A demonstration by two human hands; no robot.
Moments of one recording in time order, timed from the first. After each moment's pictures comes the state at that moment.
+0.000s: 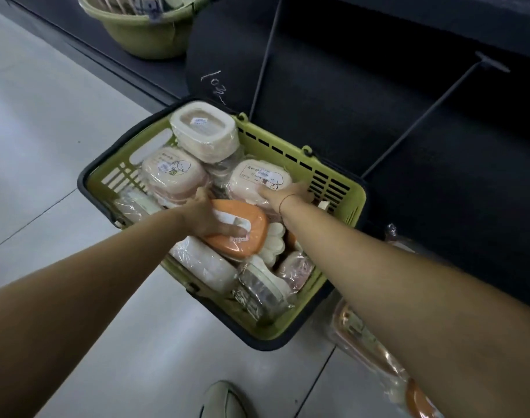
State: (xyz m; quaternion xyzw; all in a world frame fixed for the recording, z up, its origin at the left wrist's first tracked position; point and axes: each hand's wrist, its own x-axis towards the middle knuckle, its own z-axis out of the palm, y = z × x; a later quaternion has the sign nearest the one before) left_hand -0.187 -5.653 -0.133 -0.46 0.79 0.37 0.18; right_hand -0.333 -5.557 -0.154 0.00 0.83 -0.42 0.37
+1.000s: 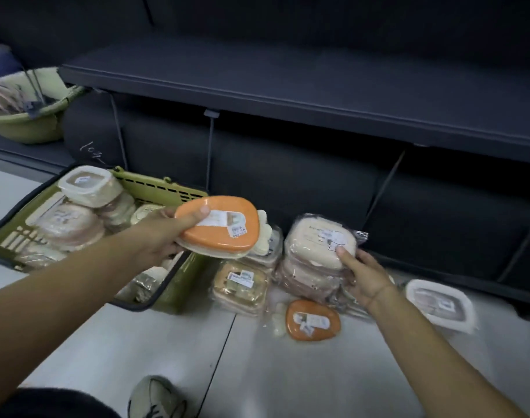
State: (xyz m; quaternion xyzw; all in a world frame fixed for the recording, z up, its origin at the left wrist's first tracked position) left_hand -0.229 -5.410 0.014 -0.41 0.64 0.65 0.02; right_hand -0.344 -5.106 -0.086 0.19 0.60 -0.72 0.28
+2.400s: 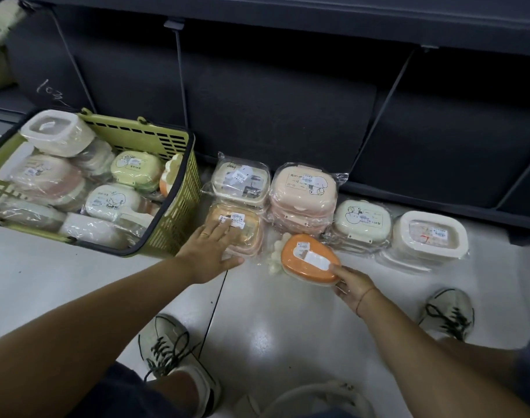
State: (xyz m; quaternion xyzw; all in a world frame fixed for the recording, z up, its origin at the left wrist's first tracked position) left_hand -0.190 -5.352 -0.138 -0.03 0.95 0.04 0.30; right_hand -0.272 -5.044 -0.226 0.33 0.60 -0.63 0.37
